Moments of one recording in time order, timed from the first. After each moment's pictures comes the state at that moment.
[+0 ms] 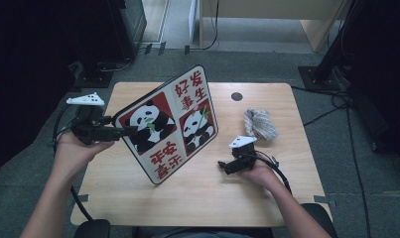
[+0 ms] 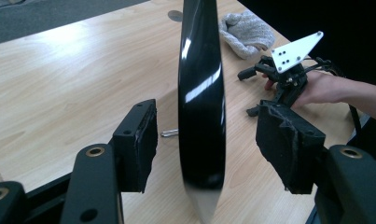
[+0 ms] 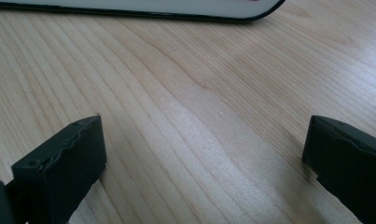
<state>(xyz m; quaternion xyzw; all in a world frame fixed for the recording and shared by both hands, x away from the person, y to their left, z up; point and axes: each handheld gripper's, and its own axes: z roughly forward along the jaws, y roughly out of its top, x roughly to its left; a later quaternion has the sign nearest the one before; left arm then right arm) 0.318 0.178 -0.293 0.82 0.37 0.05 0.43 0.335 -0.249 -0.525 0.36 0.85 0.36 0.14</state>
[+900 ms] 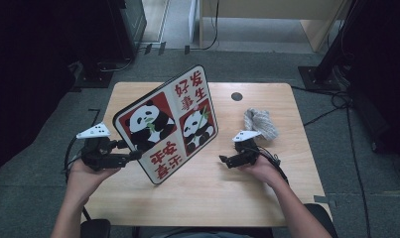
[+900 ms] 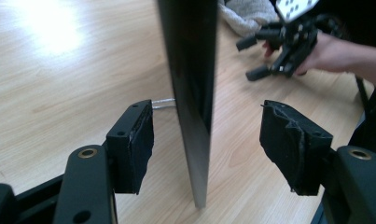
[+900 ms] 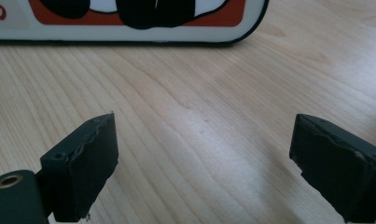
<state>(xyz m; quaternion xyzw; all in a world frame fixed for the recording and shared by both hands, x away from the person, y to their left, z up) 0.284 0.179 -0.361 0.81 0.37 0.05 0.45 0.345 -0.258 -0.510 0.38 0.84 0.38 0.12</state>
